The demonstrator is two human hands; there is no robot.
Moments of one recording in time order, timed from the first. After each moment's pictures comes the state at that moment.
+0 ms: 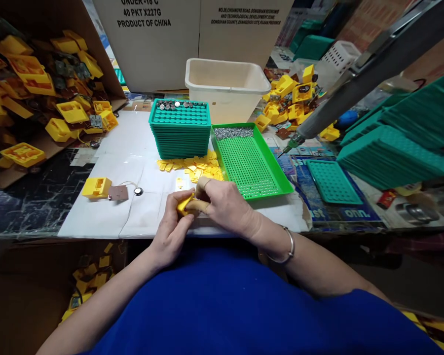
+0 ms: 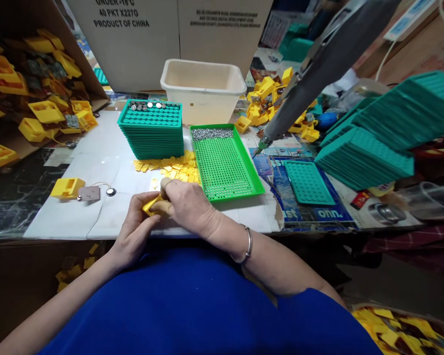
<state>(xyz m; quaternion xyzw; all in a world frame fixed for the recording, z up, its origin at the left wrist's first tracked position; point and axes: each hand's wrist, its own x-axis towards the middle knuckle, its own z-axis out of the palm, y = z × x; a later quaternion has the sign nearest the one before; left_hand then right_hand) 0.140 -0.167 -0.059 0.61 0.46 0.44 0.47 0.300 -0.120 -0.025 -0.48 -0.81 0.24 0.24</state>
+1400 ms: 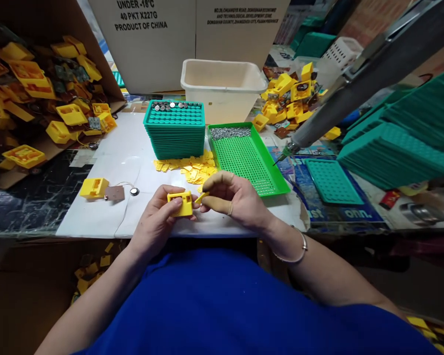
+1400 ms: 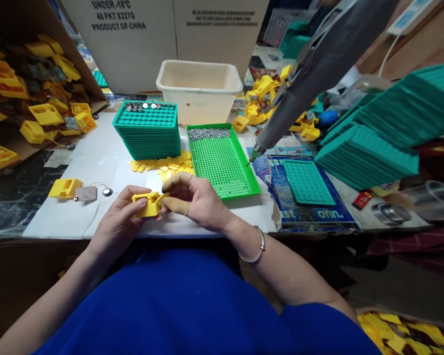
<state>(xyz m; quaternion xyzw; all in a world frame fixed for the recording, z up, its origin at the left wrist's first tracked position) 0.146 -0.154 -0.036 0.34 0.40 0.49 0.69 0.333 -0.122 -0.031 -0.31 -0.55 0.65 0.42</state>
